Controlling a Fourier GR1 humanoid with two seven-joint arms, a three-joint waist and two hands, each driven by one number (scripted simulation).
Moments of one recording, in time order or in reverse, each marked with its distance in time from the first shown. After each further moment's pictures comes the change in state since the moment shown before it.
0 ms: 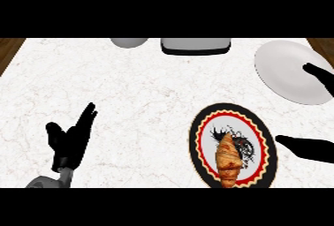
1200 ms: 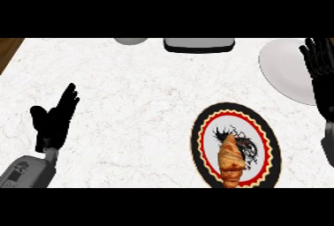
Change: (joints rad) left arm -0.138 0.112 0.031 0.100 -0.014 0.047 -0.068; right arm -0.177 0.321 -0.194 0.499 -0.603 0.073 -0.652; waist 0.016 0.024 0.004
